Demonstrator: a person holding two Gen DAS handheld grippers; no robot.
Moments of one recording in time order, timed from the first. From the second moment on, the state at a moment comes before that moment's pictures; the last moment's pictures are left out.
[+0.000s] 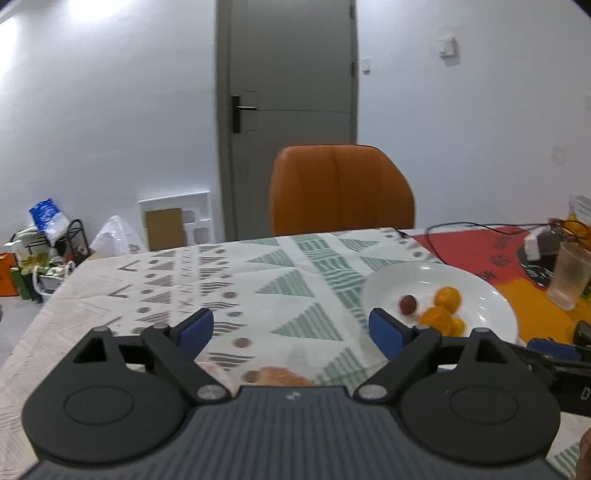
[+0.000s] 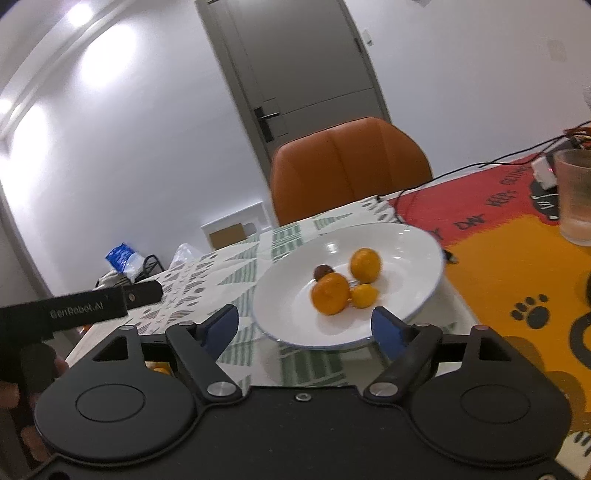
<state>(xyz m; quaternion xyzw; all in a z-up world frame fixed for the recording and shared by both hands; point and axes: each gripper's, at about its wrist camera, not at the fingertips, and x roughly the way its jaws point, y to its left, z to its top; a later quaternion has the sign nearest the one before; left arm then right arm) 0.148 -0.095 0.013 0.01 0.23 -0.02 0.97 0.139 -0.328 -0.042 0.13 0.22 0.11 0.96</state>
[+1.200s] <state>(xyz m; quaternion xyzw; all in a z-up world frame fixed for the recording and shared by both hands) 0.131 0.023 -0.006 -0.06 0.26 0.07 0.96 0.162 -0.230 -0.048 0.06 0.26 0.21 0.94</state>
